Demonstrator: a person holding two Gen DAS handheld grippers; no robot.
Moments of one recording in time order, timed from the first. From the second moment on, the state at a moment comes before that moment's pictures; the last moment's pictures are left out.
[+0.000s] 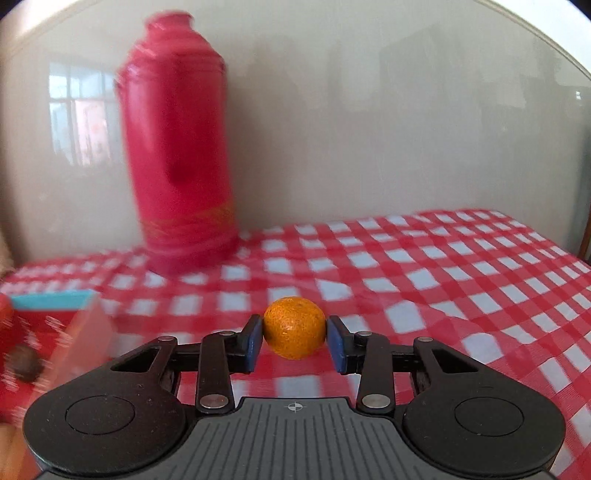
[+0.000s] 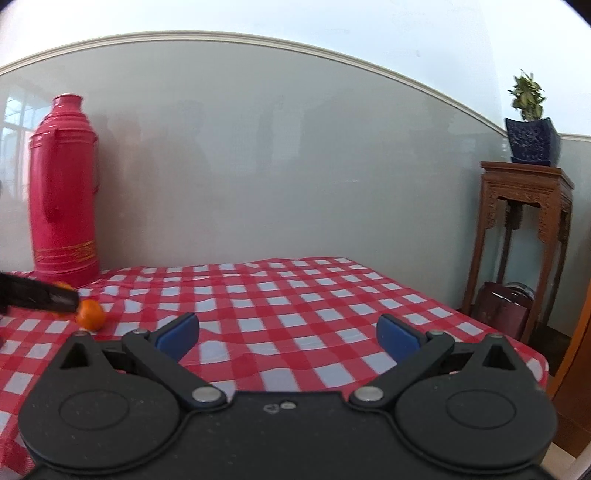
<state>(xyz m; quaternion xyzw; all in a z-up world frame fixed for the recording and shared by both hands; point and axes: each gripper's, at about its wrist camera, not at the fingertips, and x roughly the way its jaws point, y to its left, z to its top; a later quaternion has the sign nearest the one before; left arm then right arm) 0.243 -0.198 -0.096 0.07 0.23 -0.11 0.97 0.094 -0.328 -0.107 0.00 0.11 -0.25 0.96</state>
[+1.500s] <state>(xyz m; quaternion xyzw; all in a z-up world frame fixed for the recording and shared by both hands) 0.141 0.098 -0.081 -0.02 0.16 0.17 0.97 0.170 -0.166 -0.121 -0.04 0.14 0.01 0.99</state>
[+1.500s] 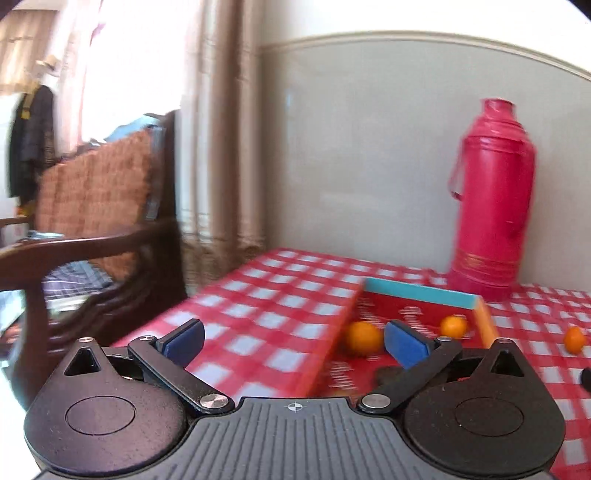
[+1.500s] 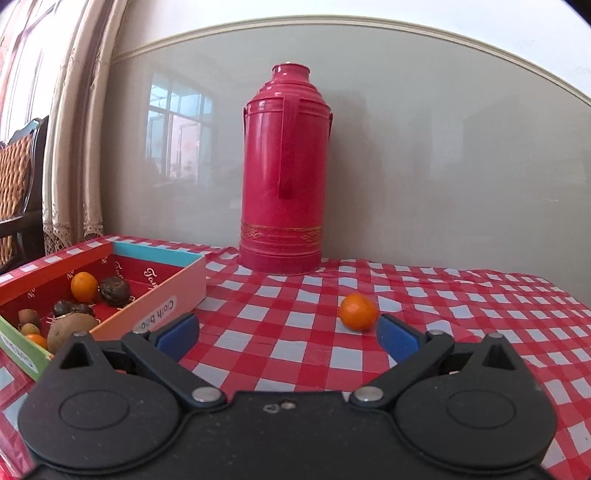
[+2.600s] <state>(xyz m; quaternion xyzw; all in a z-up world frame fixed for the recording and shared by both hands) 0.082 0.182 -0.107 -0.07 0.16 0.32 0.93 0.330 -0.219 -0.146 0.00 0.31 -0.08 0.95</state>
